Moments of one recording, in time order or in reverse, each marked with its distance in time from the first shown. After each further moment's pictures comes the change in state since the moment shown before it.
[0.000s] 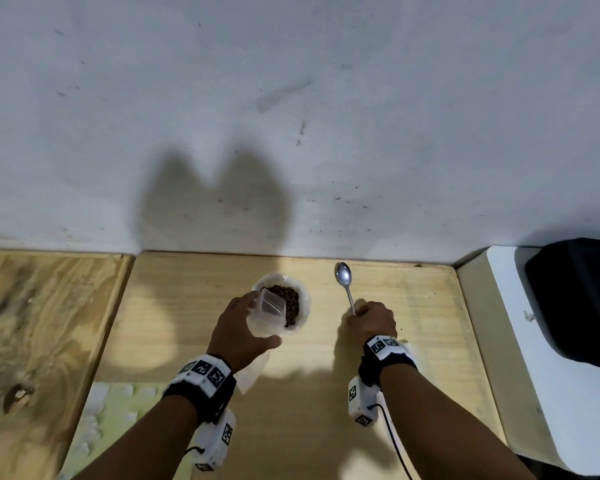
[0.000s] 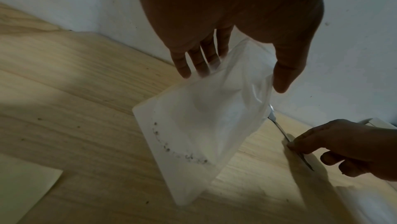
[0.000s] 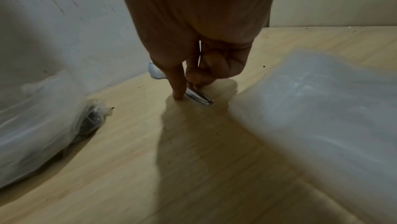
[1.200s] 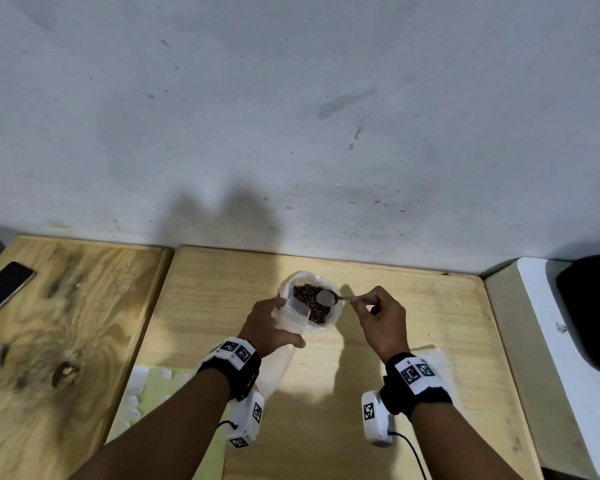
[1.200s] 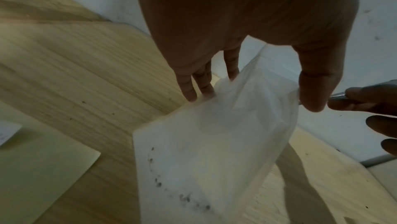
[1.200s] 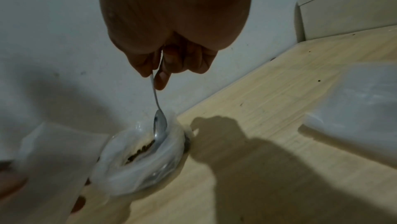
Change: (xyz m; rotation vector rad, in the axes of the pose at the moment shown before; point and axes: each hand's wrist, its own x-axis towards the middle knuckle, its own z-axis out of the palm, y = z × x) left_hand 0.005 -0.027 -0.014 -0.102 -0.172 -0.187; right_hand -0.053 -0.027 0.015 0.560 0.133 -0.487
